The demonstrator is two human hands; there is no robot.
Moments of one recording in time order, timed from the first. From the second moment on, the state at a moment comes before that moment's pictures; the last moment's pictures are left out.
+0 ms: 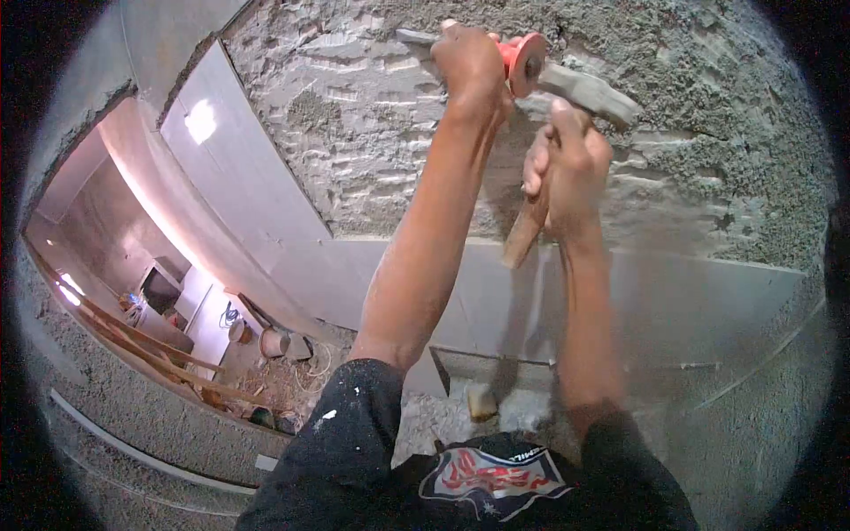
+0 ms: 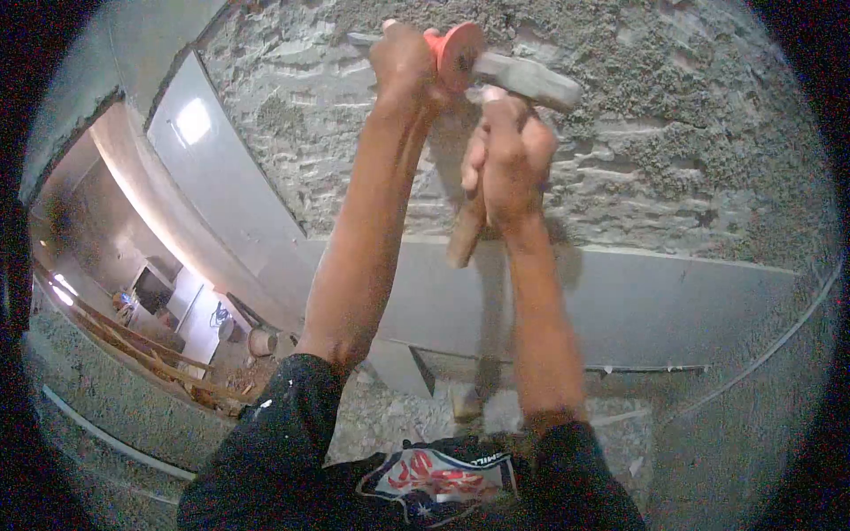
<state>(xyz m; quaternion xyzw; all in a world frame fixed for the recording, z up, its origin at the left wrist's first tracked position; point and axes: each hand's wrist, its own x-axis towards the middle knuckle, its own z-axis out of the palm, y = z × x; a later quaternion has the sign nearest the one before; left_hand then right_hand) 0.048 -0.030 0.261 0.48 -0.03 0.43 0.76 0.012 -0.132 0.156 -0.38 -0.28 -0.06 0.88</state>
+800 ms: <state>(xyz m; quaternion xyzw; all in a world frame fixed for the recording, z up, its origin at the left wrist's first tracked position) 0.072 -0.016 0.275 0.44 -0.07 0.43 0.79 0.025 -0.104 0.183 -0.16 -0.19 -0.19 0.95</state>
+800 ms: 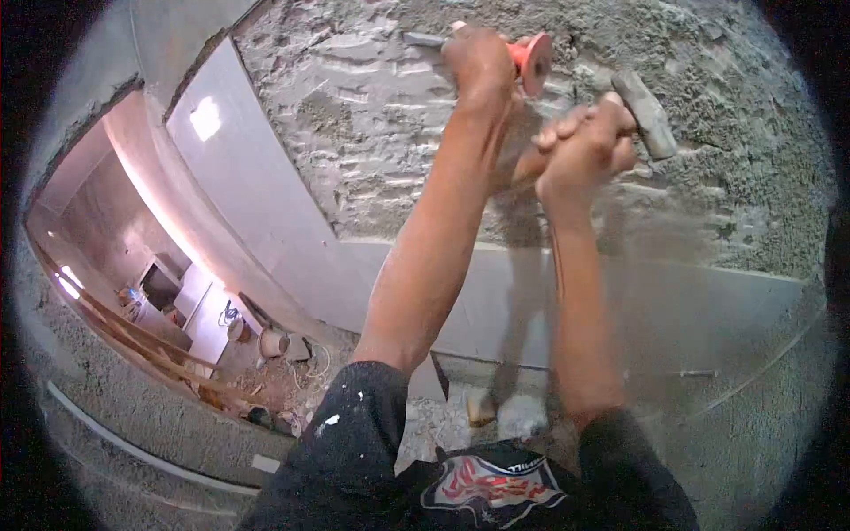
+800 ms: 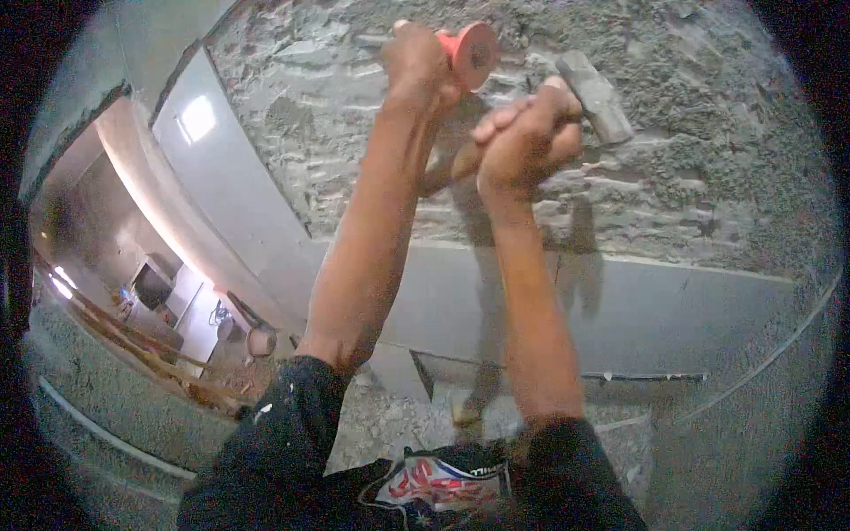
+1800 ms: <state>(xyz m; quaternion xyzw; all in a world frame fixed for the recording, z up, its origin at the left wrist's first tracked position) -0.229 0.082 -0.165 0.73 0.32 -0.12 0.59 -0.102 -0.272 -0.351 -0.92 -0.23 0.13 0.31</state>
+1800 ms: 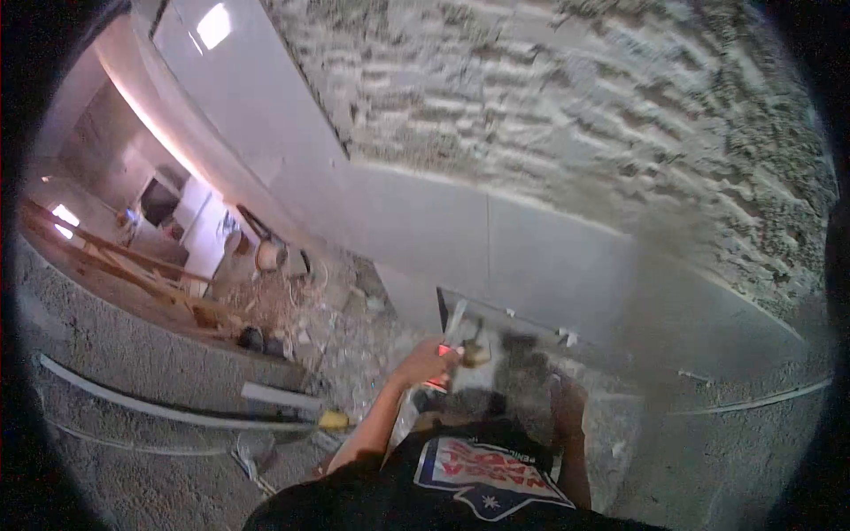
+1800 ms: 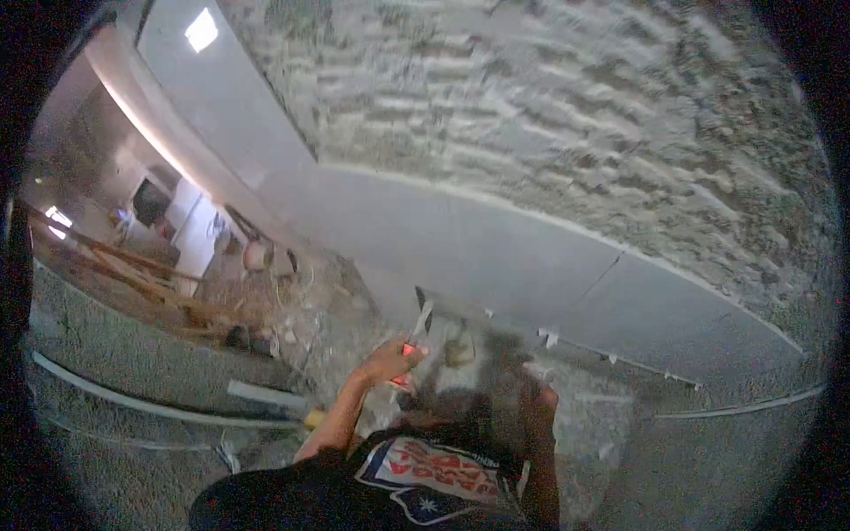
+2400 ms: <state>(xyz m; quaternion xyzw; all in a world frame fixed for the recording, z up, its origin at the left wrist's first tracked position) -0.500 0.089 -0.420 0.68 0.41 -0.39 0.47 -0.270 -0.425 -0.448 -0.82 0.10 0.53 0.17</state>
